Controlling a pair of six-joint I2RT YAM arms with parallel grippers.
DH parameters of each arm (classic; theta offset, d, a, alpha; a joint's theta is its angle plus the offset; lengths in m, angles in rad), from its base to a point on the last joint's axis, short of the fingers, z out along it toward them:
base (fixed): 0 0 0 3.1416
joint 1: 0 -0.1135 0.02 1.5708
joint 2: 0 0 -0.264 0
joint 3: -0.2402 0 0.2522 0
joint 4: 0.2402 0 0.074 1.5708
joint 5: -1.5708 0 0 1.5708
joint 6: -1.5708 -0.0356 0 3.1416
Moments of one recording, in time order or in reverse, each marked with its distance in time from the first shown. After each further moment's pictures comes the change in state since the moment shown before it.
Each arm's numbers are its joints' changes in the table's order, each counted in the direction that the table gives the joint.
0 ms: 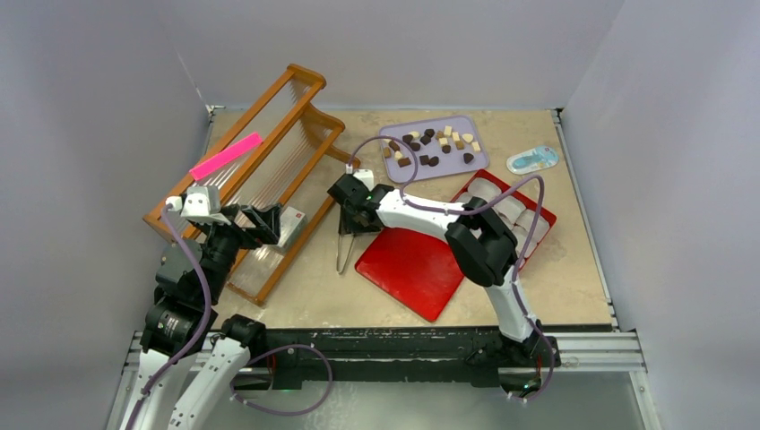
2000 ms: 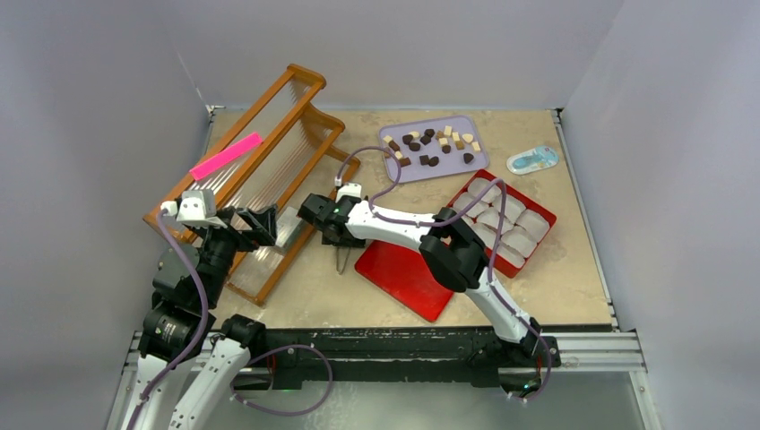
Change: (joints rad) left arm 0.000 -0.024 0.000 0.018 0.031 0.001; right arm -0.125 0.178 -0.270 0.295 -0.213 -0.350
